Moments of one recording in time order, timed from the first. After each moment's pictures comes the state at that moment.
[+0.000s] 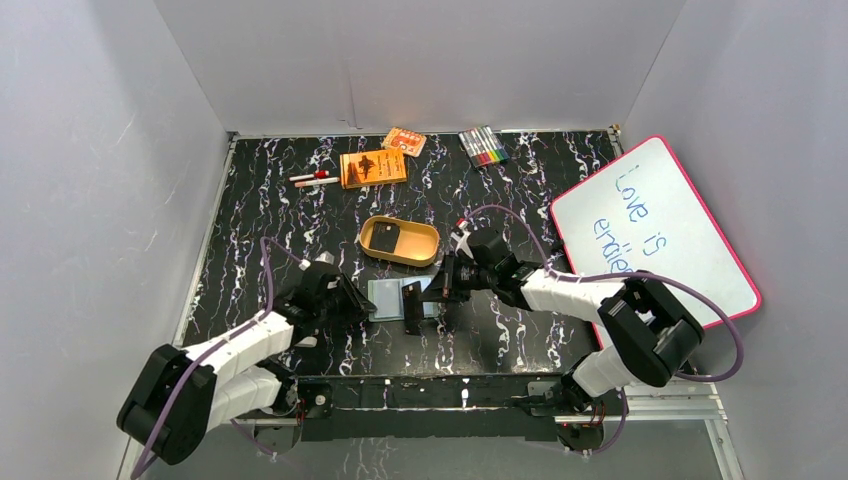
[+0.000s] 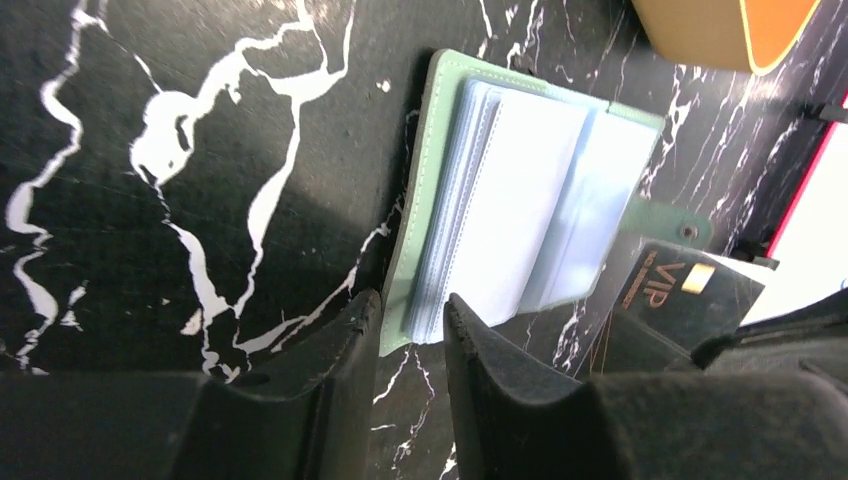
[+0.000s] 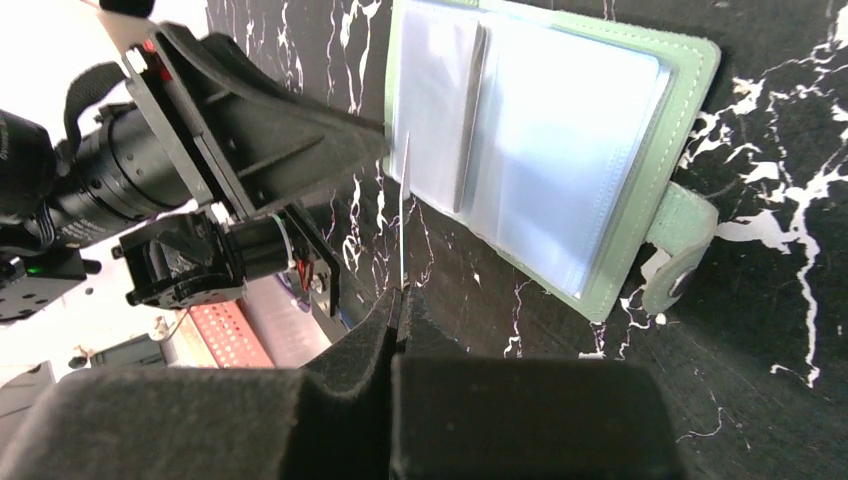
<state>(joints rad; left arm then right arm) -0.51 1.07 0.32 -0.09 0.10 -1.01 0.76 1.46 0.64 0.17 -0.49 0.93</state>
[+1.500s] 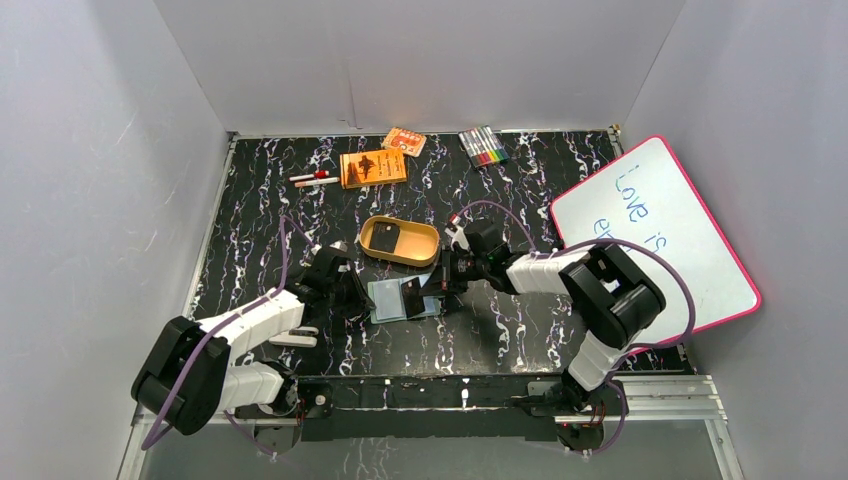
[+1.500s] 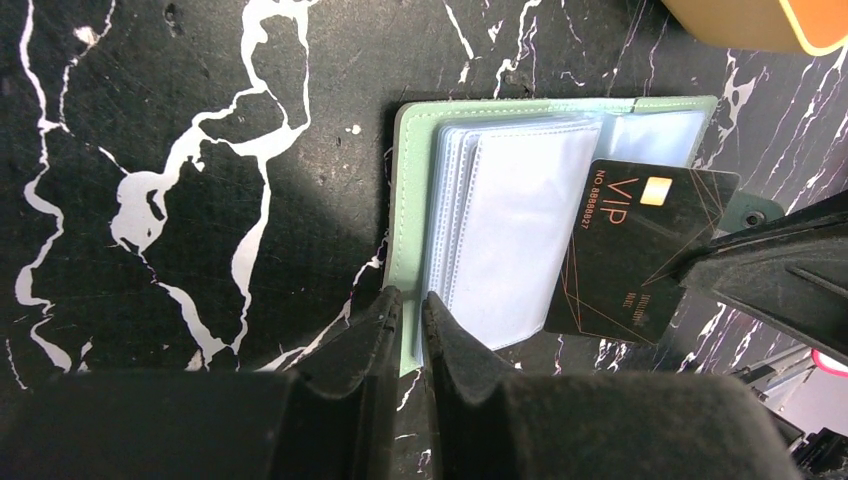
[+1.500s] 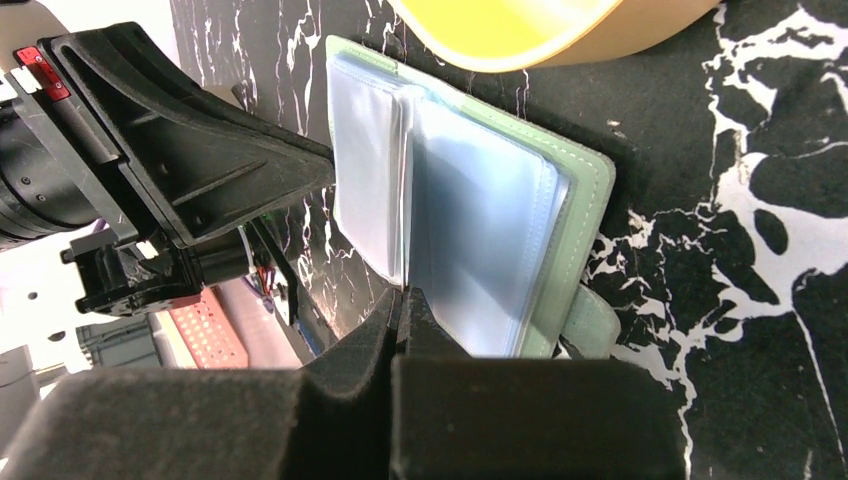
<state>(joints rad) -0.51 1.22 0.47 -0.20 0.10 -0.84 0.67 1.68 0.72 0.26 -0.61 0.81</state>
